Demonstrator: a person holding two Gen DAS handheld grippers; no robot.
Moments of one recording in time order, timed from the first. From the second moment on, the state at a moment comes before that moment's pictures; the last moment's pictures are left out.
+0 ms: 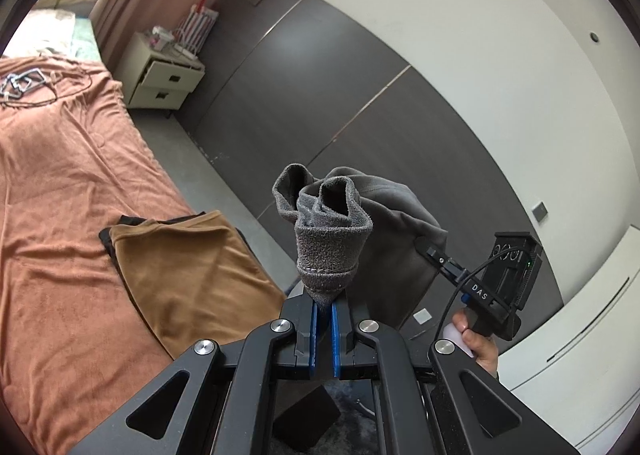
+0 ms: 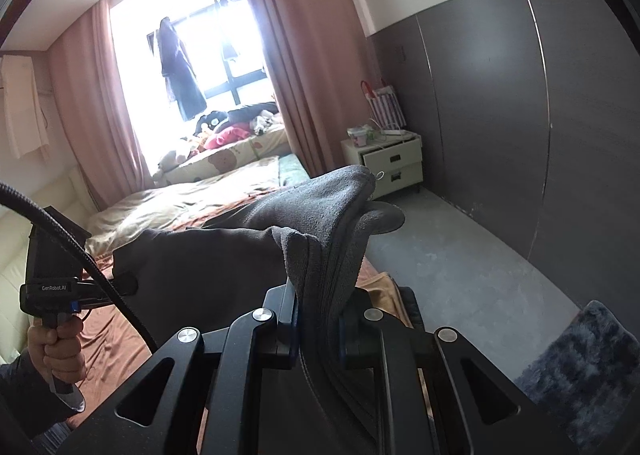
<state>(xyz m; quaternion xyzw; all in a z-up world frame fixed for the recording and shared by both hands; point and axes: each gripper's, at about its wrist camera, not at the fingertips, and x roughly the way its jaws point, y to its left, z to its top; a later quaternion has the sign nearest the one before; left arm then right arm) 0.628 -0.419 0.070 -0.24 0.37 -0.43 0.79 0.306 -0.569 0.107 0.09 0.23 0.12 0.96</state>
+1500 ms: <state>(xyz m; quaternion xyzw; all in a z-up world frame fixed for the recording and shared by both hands) 0.750 -0.415 -0.118 -0.19 0.49 -0.27 0.81 0.219 -0.555 0.070 0.05 0.39 0.00 0.92</state>
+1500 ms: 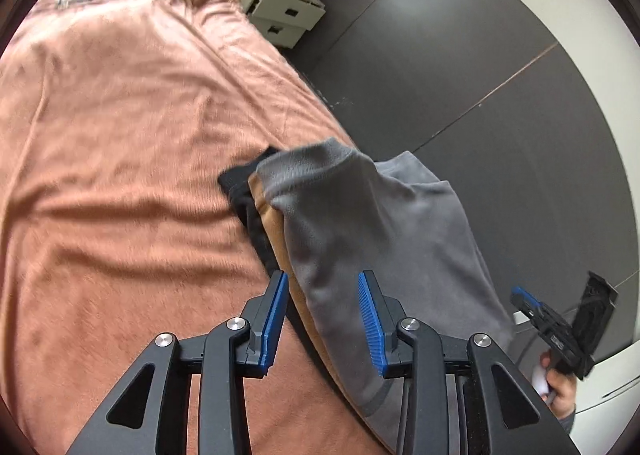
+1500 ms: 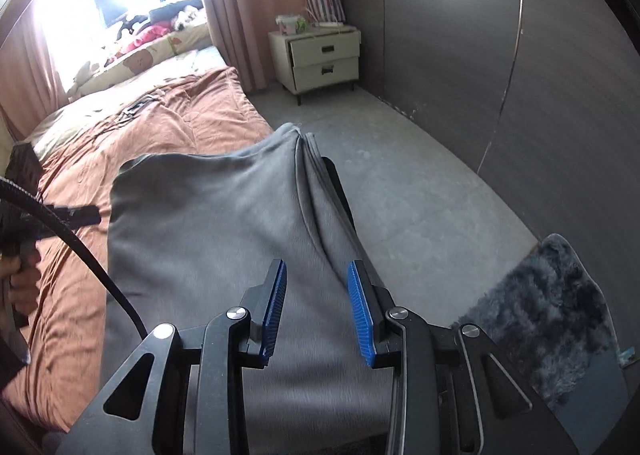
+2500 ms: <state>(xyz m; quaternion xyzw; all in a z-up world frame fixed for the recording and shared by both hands) 0.837 -0.483 -0.154 -0.04 0.47 -0.32 0.82 0.399 -0.536 0.042 -0.06 0.46 0.00 0.88</state>
